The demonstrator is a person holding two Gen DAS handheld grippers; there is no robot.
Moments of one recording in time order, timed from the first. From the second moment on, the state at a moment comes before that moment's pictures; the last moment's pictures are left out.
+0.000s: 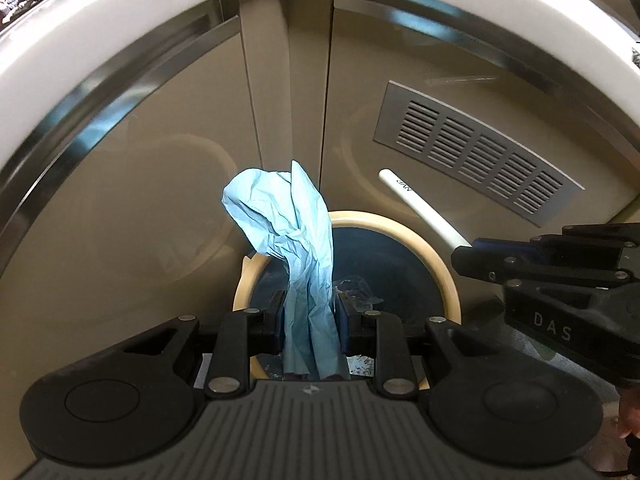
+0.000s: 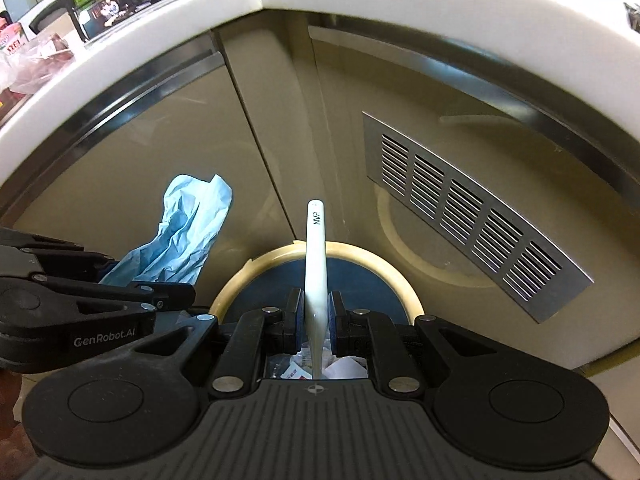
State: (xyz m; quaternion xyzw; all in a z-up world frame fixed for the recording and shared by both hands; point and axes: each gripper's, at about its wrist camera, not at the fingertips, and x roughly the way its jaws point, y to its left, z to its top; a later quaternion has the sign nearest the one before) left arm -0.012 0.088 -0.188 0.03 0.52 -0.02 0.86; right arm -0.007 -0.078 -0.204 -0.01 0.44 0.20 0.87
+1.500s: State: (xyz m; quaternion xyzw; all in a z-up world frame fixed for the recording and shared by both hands) left arm -0.062 0.096 -0.130 0.02 0.46 0.05 0.89; right arm -0.080 -0.079 -0.133 -0.04 0.33 0.18 0.92
